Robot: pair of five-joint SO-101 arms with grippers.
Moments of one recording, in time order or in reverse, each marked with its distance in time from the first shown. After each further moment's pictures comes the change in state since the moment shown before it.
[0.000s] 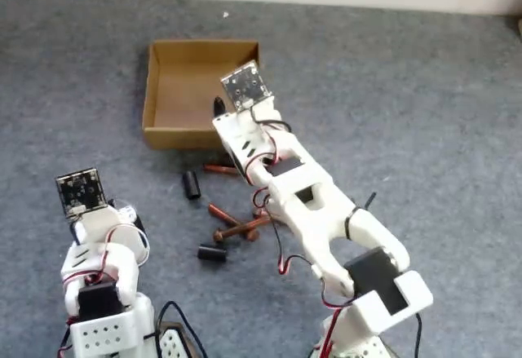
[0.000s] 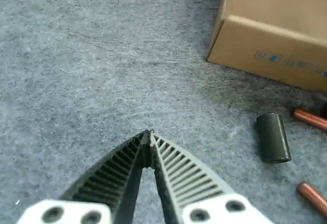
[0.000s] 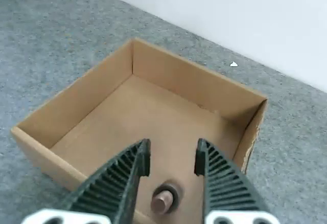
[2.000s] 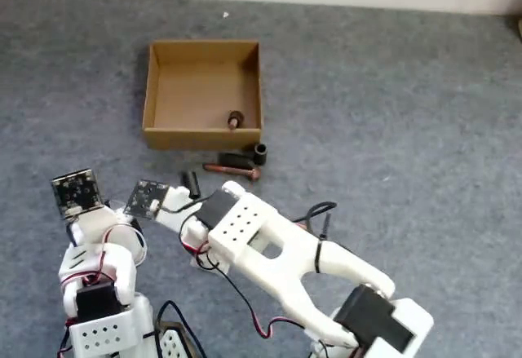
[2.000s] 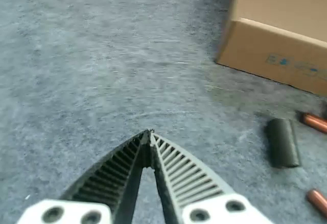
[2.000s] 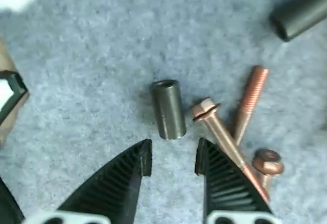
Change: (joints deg) left arm -2.0 0.0 0.0 0.0 0.0; right arm -25.8 -7.5 -8.4 78.0 13.5
